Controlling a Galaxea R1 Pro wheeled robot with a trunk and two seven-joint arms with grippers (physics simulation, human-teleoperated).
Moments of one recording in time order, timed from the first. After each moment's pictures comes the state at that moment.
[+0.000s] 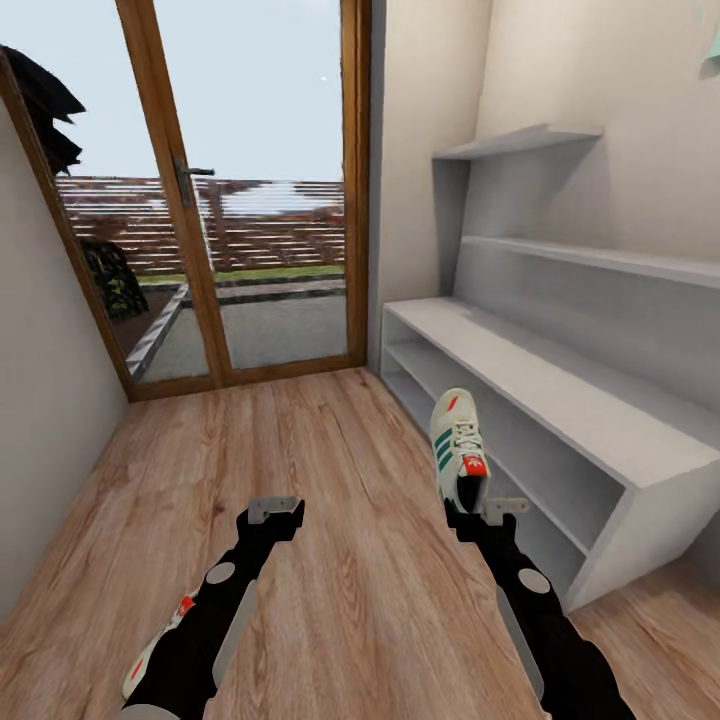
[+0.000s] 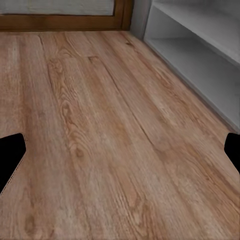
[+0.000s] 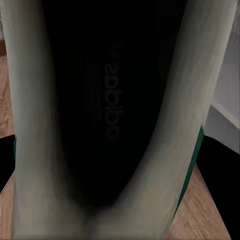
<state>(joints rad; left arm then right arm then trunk) -0.42 -0.10 -0.04 -1.02 0.05 0.09 0.00 -0.37 0.02 0.00 -1.12 0.00 0.08 0.01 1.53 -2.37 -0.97</state>
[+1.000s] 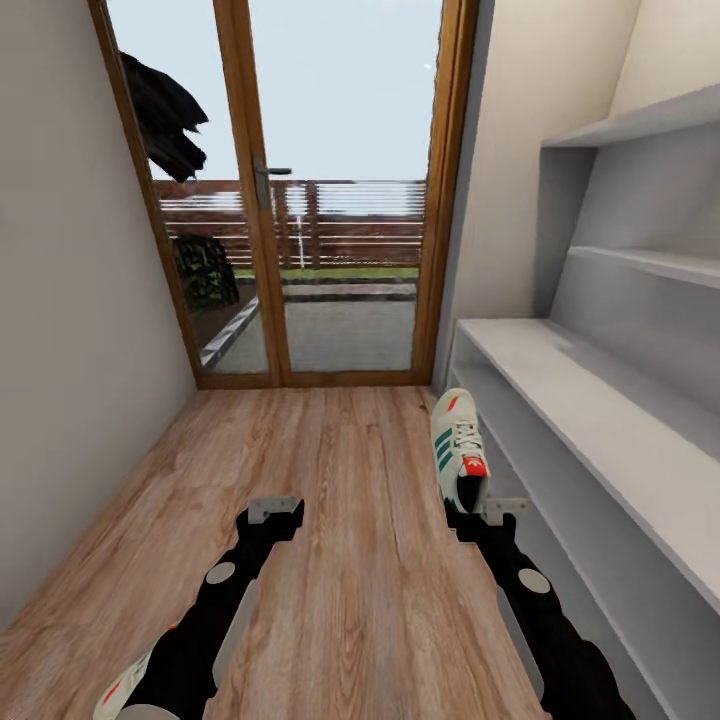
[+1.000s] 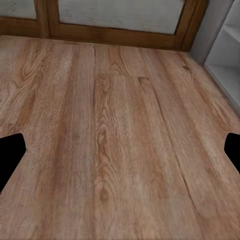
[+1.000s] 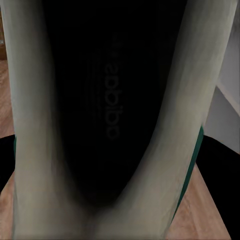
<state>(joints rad) -0.42 -0.10 -0.03 -1.02 0.05 0.09 0.01 -0.37 0.02 0.00 -1.12 0.00 0.08 0.01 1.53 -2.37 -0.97</state>
